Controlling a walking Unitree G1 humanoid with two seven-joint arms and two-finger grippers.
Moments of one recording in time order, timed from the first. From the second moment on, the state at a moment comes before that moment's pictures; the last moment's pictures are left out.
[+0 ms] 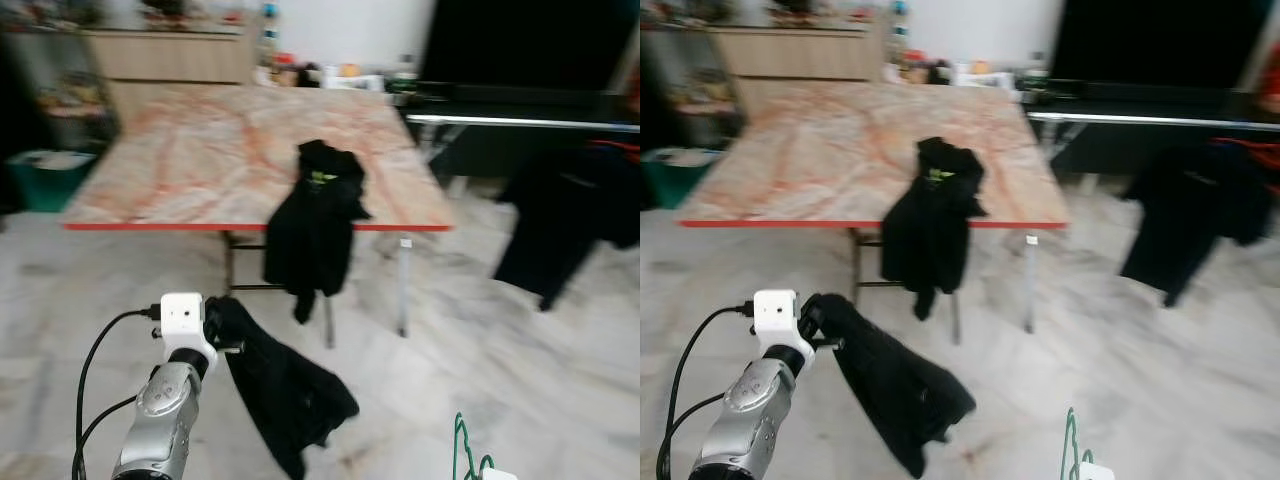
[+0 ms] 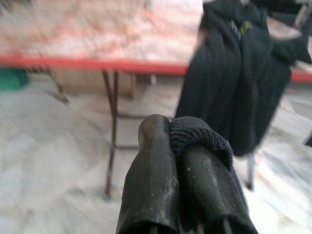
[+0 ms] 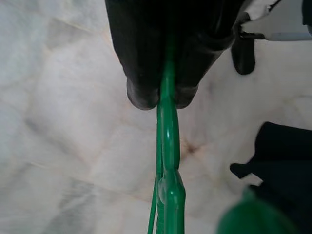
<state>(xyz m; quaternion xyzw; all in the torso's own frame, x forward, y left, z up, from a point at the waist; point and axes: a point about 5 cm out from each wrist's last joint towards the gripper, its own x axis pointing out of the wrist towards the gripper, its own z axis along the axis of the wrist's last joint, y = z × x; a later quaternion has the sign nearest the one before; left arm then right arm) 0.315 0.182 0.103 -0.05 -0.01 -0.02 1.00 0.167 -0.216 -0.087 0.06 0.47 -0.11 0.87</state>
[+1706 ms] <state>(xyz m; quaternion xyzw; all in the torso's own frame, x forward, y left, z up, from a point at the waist) 0.377 0.108 0.259 -0.04 -0.19 -0.16 0.97 0.157 -0.231 -0.089 0.06 0.49 -0.14 0.86</state>
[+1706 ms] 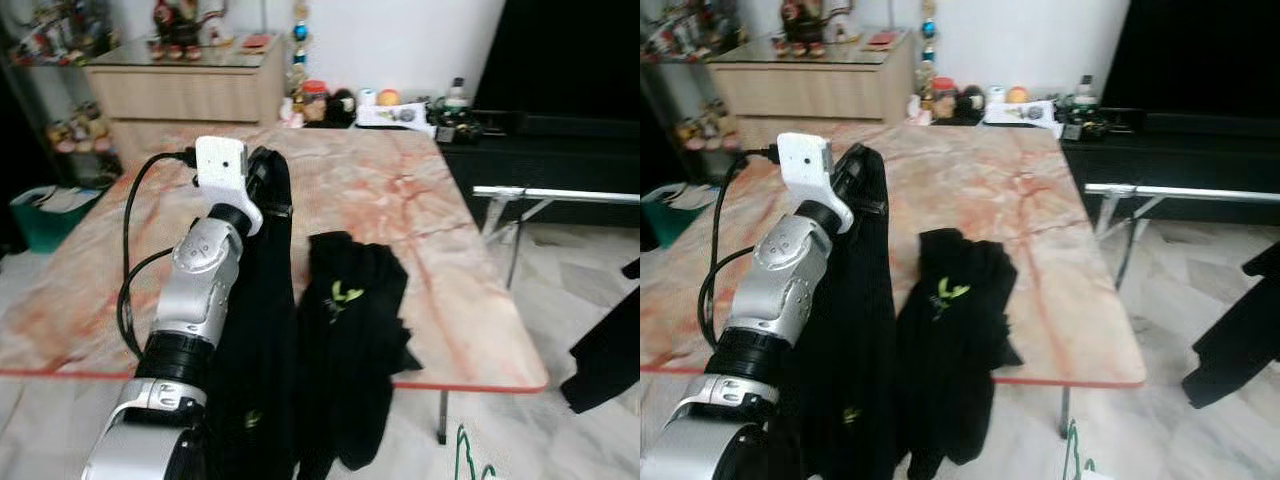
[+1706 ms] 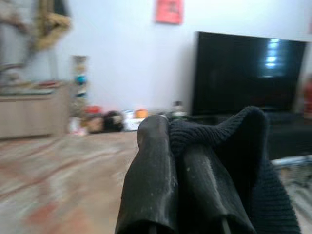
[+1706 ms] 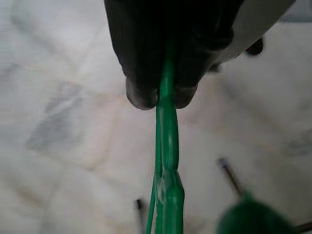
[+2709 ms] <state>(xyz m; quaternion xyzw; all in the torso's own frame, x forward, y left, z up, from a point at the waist) 0.312 0.109 0.126 0.01 0.02 -0.21 0.98 0.159 -0.224 -0.089 0.06 0.49 -0.12 0.86</state>
